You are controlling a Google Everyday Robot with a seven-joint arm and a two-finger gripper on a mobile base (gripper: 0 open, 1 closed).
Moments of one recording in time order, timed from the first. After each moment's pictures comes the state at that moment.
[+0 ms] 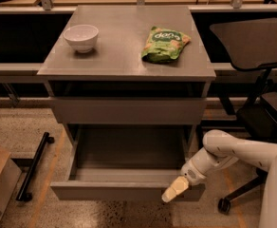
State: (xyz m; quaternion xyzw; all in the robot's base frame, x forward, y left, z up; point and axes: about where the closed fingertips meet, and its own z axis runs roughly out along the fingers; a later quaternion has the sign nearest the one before) arm 0.458 -0.141 0.449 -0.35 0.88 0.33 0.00
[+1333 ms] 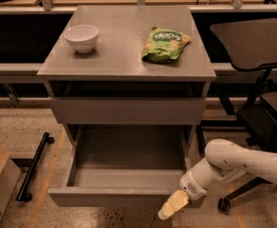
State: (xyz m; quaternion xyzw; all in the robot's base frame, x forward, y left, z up) arm 0.398 -0.120 0.492 -0.37 0.87 0.32 0.02
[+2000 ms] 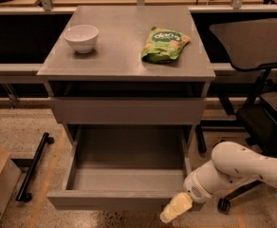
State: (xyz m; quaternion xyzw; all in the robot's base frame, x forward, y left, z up) arm 0.391 -0.125 0.530 -0.37 0.89 0.26 0.08
